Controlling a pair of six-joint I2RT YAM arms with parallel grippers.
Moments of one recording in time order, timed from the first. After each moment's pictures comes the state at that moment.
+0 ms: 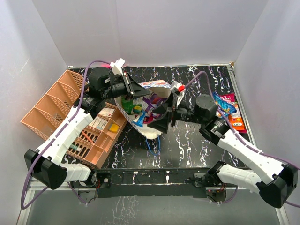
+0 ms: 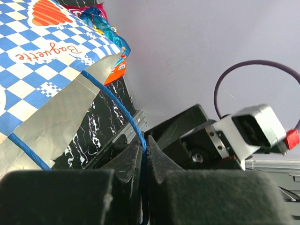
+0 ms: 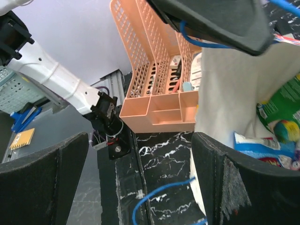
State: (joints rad) left arm -0.49 1.29 1.29 -0.26 0.61 -1.00; right arm 0.64 0.99 0.89 0.08 -0.68 0.38
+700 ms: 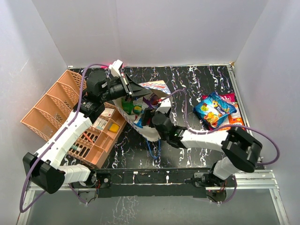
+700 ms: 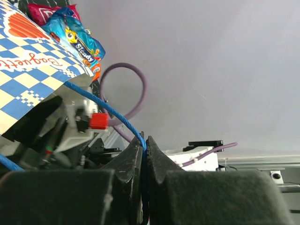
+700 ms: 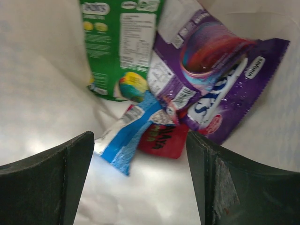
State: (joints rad) left arm -0.49 1.23 1.20 -0.10 0.63 -1.15; right arm 0.99 1.46 0.76 0.36 0.58 0.55
